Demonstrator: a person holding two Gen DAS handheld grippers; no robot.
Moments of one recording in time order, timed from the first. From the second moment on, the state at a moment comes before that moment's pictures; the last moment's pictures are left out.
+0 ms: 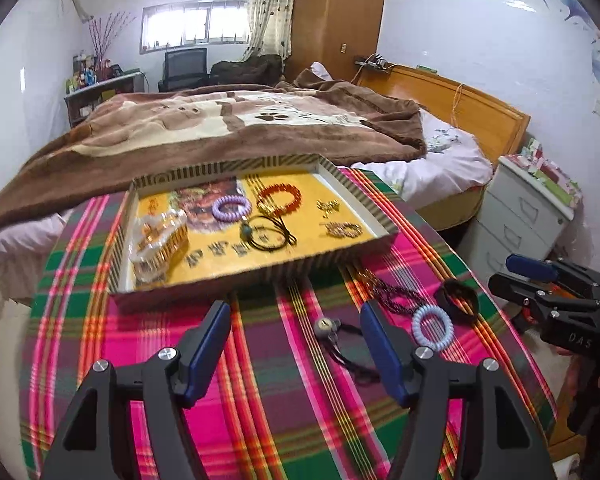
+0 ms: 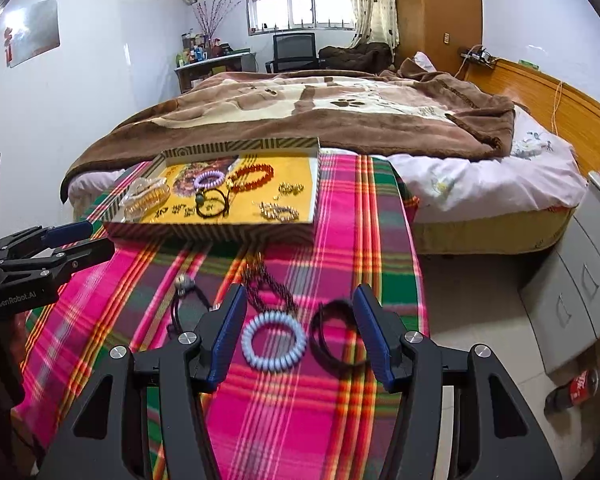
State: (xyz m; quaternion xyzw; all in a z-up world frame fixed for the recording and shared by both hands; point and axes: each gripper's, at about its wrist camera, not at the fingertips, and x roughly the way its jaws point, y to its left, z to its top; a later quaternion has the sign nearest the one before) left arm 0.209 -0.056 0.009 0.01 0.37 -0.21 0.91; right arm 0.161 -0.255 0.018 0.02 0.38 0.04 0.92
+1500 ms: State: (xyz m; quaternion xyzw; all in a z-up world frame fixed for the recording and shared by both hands) left arm 0.216 -0.026 -0.042 -0.03 0.41 -0.22 0.88; right arm 0.185 -0.195 -0.057 -0.05 0.46 0.08 0.89
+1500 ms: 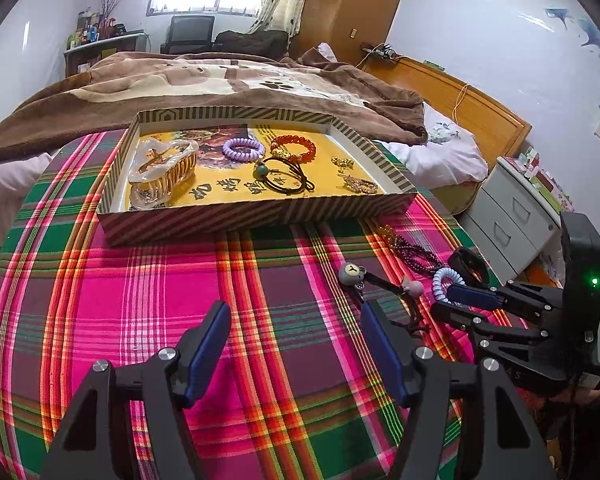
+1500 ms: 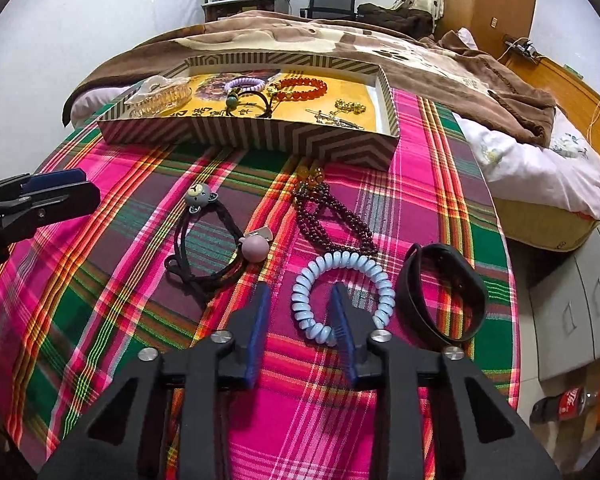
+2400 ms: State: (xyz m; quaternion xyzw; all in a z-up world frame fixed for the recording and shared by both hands) left arm 0.235 -0.062 -0.059 -0.01 0.44 -0.24 0.86; right arm 0.172 -0.203 -0.045 -0.01 0.43 0.10 0.90
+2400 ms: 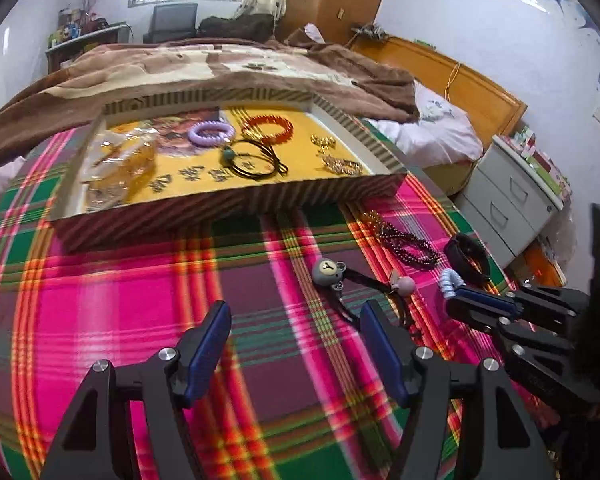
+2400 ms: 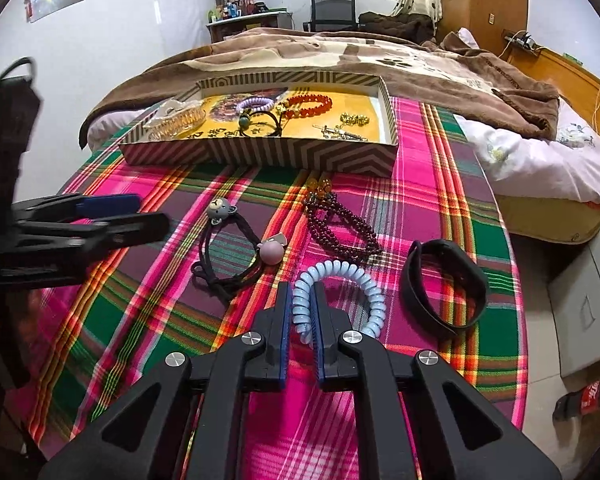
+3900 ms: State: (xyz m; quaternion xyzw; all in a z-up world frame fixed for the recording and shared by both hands) left arm 0.232 -0.115 -0.046 0.08 0.40 -0.26 0.87; right arm 0.161 -0.205 -0.029 0.00 0.40 0.10 0.91
